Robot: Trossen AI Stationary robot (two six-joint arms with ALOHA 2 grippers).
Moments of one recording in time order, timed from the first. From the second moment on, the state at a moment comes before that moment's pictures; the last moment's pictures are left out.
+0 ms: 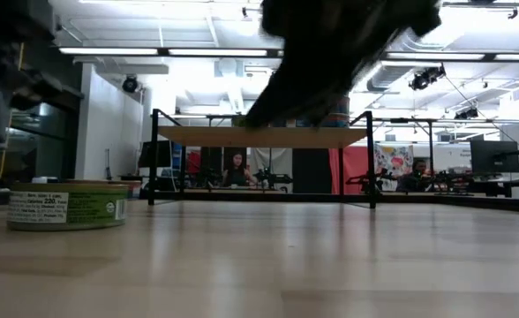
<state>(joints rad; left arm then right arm) -0.68 1.13 0.61 -0.60 -0.28 -0.62 0.29 1.83 1.10 0.03 0.06 0.34</state>
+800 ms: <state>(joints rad) -0.63 1.32 0.41 -0.07 -0.34 -0.56 0.22 1.96 1.10 0.13 0.05 0.43</state>
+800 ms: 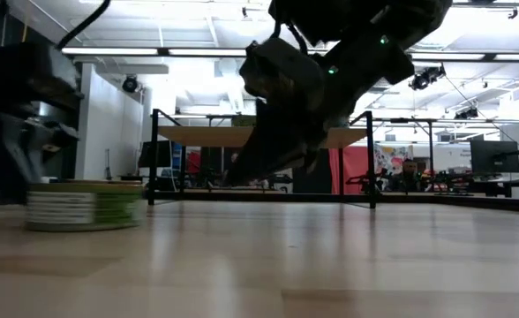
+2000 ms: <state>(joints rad) -0.47 1.67 0.67 0.22 -0.32 -0.28 0.26 1.93 1.10 -0.06 0.02 0.27</state>
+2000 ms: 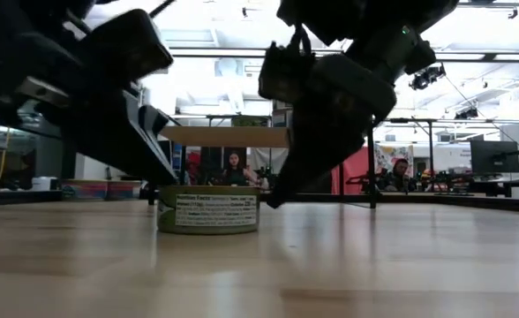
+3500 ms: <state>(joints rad) -0.69 1.04 0.41 -0.28 -0.51 -0.86 0.19 2.11 1.91 -0.54 0.04 0.36</state>
